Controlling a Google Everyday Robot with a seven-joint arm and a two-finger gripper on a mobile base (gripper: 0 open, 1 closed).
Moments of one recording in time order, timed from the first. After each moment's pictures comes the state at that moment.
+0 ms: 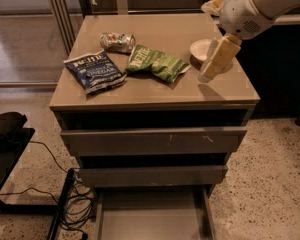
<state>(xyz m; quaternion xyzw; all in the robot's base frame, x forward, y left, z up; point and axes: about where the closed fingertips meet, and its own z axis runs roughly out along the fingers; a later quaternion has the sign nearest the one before) 0.586 -0.126 0.977 -0.65 0.67 0.03 0.35</state>
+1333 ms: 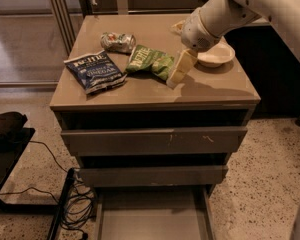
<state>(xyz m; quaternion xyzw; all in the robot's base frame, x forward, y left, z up) 0.665 -0.071 0.898 -0.66 0.66 0.10 0.33</state>
